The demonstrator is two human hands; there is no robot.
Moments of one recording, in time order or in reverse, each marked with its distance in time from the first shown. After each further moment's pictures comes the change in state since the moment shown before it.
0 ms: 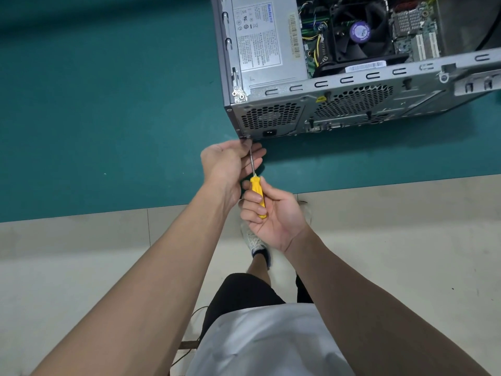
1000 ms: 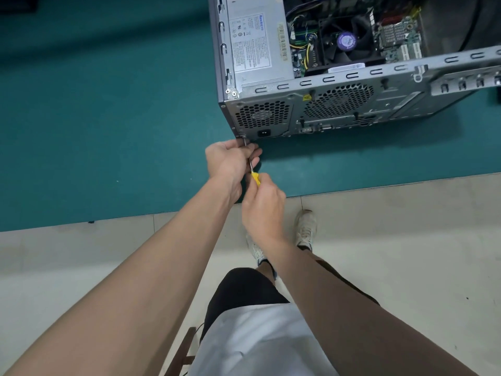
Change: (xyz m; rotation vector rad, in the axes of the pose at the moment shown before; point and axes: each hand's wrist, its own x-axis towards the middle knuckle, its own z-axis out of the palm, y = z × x) left_hand 0.003 0.006 0.003 0.147 0.049 0.056; right_hand 0.015 0.031 0.026 -1.615 0.775 -0.791
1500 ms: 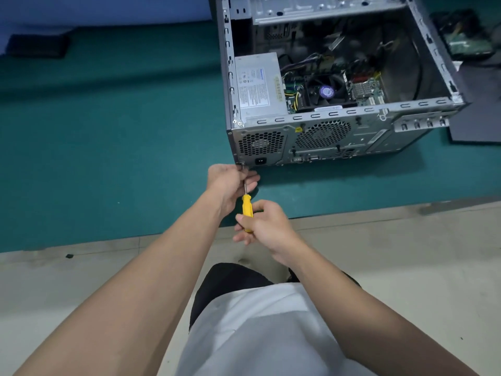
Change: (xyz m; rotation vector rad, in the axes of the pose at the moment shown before) left_hand 0.007 0.006 -0.012 0.030 -0.160 0.023; right_hand 0.003 -0.010 -0.037 0.420 -0.498 0.368
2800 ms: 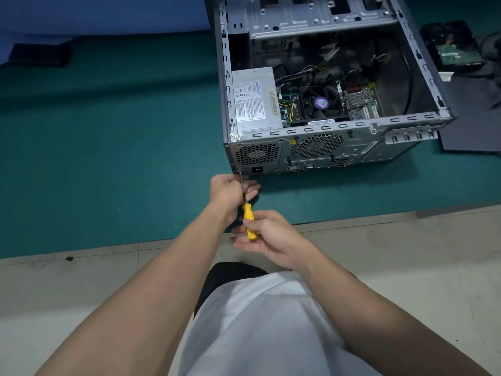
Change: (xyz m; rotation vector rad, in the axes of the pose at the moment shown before) left_hand 0.001 -0.006 0.008 0.018 0.005 0.020; right_hand 0.004 -0.006 -0.012 0.341 -0.117 0.173
